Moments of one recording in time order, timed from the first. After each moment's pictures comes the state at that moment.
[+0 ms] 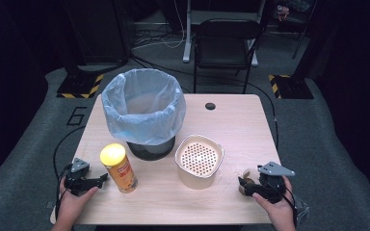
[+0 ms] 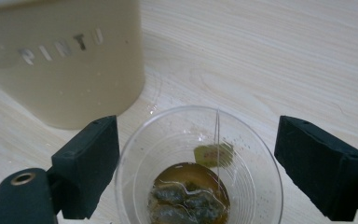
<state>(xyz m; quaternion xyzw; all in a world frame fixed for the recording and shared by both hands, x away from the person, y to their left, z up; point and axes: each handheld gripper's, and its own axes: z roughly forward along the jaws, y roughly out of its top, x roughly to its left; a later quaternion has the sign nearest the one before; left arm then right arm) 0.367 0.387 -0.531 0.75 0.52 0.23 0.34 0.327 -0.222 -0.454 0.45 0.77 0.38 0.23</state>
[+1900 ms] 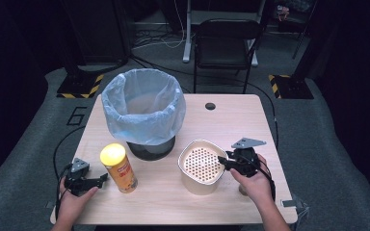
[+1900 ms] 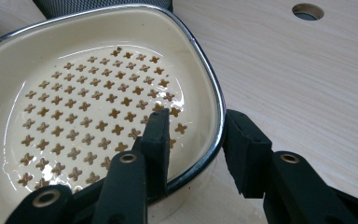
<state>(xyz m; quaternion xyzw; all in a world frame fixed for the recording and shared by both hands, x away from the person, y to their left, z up) 0.367 0.387 -0.531 0.75 0.52 0.23 0.34 0.382 -0.155 -0.416 0.42 0.81 0.38 0.16</state>
